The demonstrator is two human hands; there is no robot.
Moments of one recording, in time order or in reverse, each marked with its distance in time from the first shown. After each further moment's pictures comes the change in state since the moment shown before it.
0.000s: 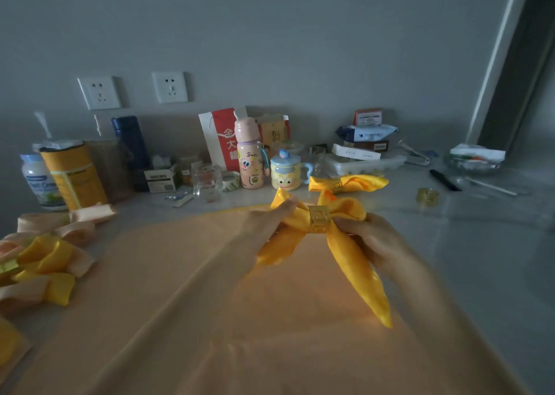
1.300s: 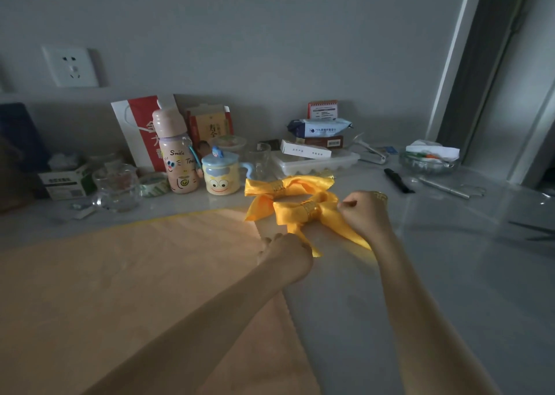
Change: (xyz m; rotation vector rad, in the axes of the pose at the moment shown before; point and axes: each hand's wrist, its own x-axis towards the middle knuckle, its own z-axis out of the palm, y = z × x) left_hand 0.115 -0.024 0.194 1.008 -0.066 0.205; right_hand 0.118 0.005 -0.151 -0.788 0.340 -0.152
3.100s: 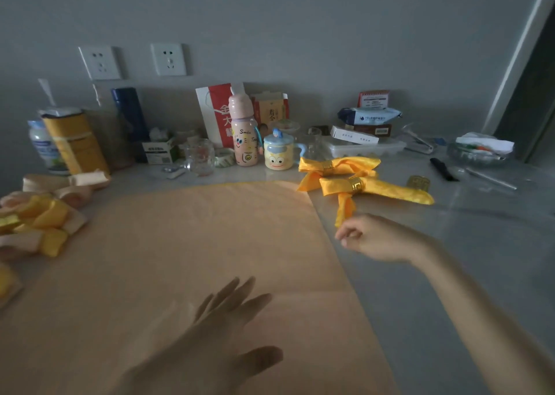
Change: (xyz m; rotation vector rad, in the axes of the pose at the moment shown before) left_hand -0.240 -0.133 -0.037 0.060 -0.126 0.165; right_hand -0.125 -0.066 -0.016 -0.326 -0.645 -0.293
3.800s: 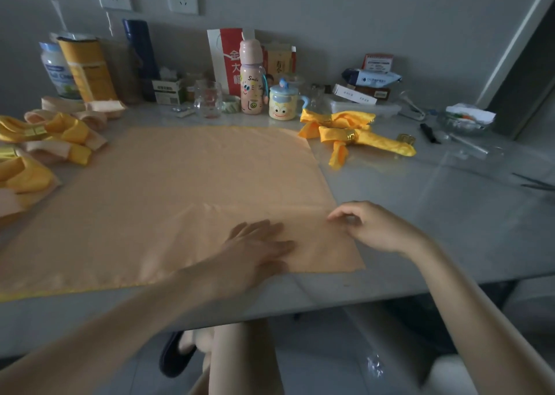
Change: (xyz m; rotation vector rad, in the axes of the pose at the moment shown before) left_hand -0.033 0.018 0.045 0.119 0.067 0.137; right_hand -0.097 -0.007 0.066 0.034 -0.001 -0.119
